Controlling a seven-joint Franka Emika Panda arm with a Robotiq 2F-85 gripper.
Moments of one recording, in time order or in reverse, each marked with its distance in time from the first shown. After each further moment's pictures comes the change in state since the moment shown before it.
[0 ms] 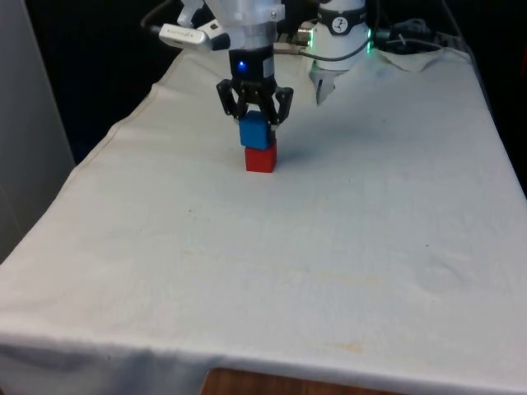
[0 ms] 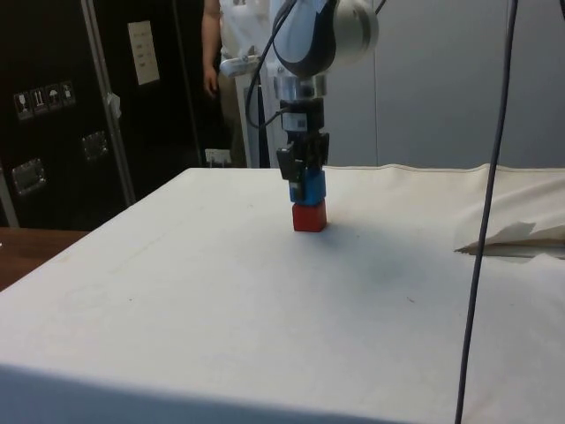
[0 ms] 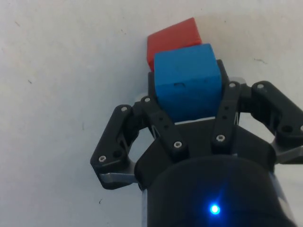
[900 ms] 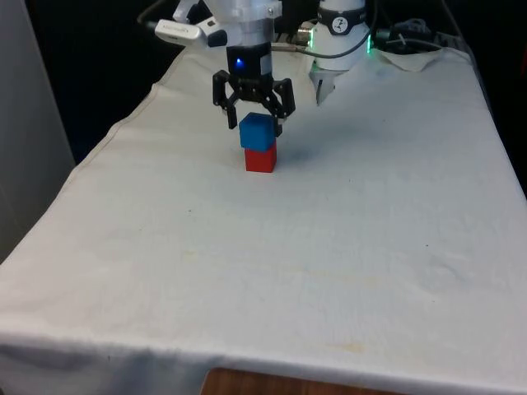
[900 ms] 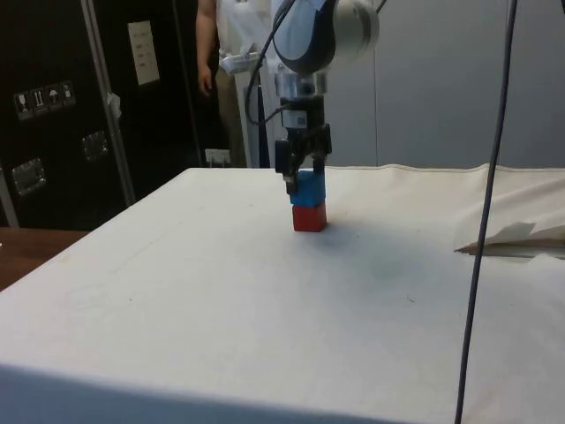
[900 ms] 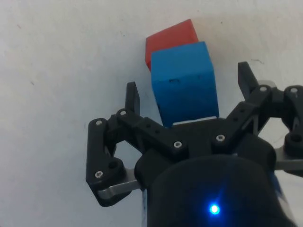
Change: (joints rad) arm 0.000 -0.011 -0.008 0.001 0.007 -0.002 -0.004
